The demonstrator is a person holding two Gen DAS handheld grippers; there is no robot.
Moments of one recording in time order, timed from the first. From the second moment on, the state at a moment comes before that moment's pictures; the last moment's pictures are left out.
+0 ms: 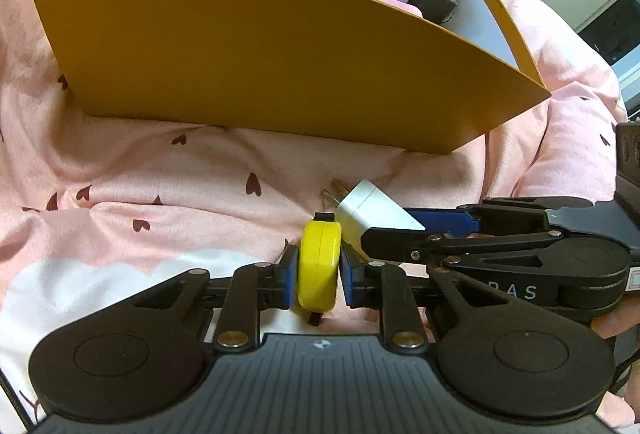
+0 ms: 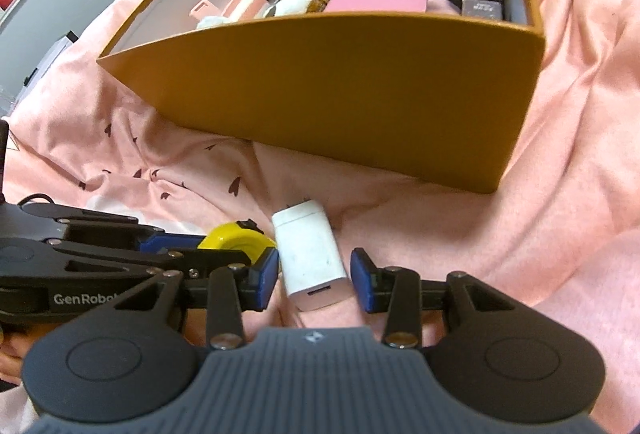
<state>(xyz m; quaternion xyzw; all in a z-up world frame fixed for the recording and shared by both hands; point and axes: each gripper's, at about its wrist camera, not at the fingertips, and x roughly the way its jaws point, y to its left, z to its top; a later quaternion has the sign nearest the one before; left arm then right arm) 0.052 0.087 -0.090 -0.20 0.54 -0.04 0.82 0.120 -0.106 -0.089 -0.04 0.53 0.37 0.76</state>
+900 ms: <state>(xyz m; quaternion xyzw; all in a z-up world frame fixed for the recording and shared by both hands) 0.054 0.079 -0.079 -0.18 0.53 -0.03 0.83 0.120 -0.105 -0.089 -0.02 0.54 0.38 0.75</state>
